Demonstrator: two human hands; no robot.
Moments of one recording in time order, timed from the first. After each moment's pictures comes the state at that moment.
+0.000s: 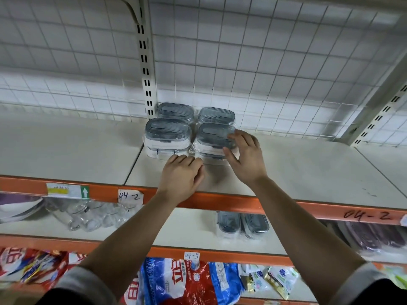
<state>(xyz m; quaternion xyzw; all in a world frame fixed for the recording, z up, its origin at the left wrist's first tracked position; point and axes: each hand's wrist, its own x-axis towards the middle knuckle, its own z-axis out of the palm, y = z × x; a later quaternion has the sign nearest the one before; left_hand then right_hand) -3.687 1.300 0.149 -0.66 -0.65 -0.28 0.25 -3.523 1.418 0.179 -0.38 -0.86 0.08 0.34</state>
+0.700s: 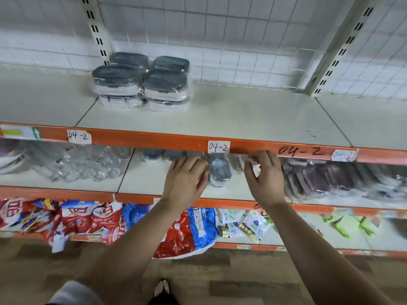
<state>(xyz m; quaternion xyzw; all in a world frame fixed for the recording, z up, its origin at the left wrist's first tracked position) -3.485 1.237 0.091 -0.68 -0.66 -0.30 0.13 -3.286 1.329 0.109 -0.42 -0.81 0.10 0.40</state>
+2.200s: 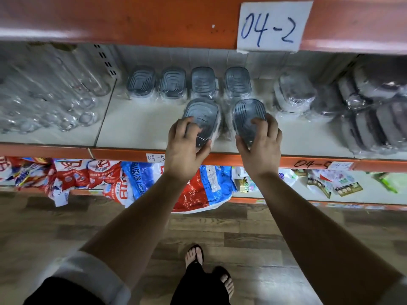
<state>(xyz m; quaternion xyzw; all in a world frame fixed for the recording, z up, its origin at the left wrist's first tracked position) -3.521 1.297 -0.125 -0.59 -0.75 -0.30 -0.02 -3.355 1.380 -0.131 -0.55 -0.77 0.15 0.27</state>
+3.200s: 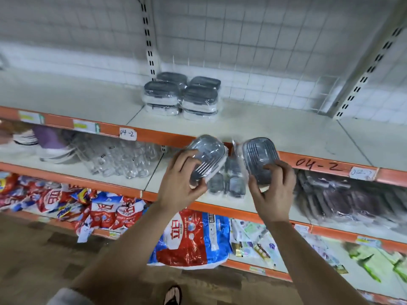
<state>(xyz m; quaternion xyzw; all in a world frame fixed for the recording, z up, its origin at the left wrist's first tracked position) -3.506 1.159 0.121 -0.63 -0.65 -0.40 0.13 -3.293 1.278 0.101 -0.40 -0.77 0.08 0.49</state>
